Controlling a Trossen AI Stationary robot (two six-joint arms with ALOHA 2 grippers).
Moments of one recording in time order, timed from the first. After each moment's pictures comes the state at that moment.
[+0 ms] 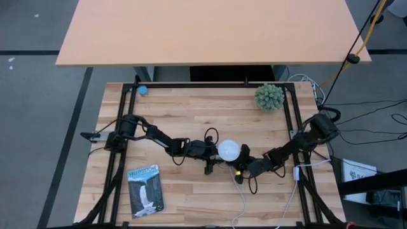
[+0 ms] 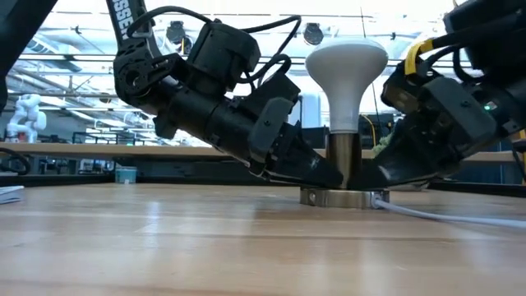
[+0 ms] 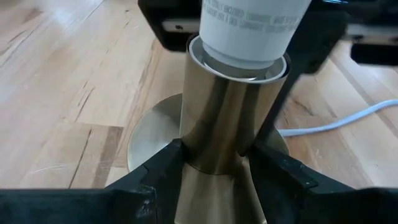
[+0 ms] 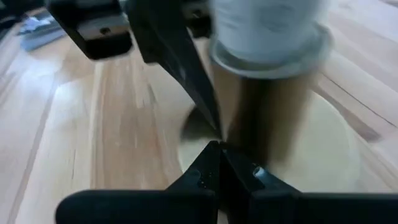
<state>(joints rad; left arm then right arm) -0.11 2.12 0.94 0.80 -0.01 -0.14 0.46 1.80 0.45 0.78 0.55 0.60</state>
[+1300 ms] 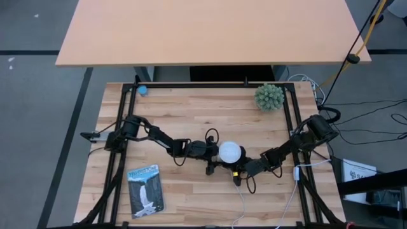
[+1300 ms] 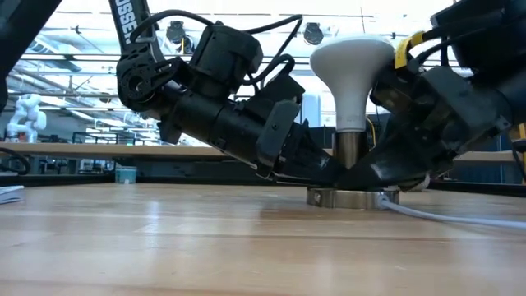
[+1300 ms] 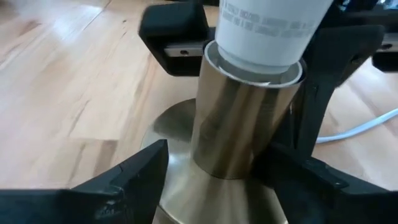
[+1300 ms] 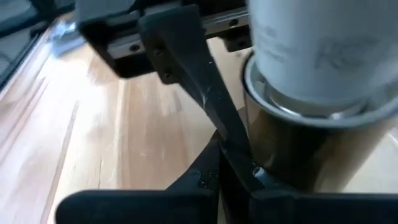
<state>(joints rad) -0.12 2.15 0.96 0.84 -0.02 -0.12 0.44 1.83 0.48 0.82 0.44 0.59</state>
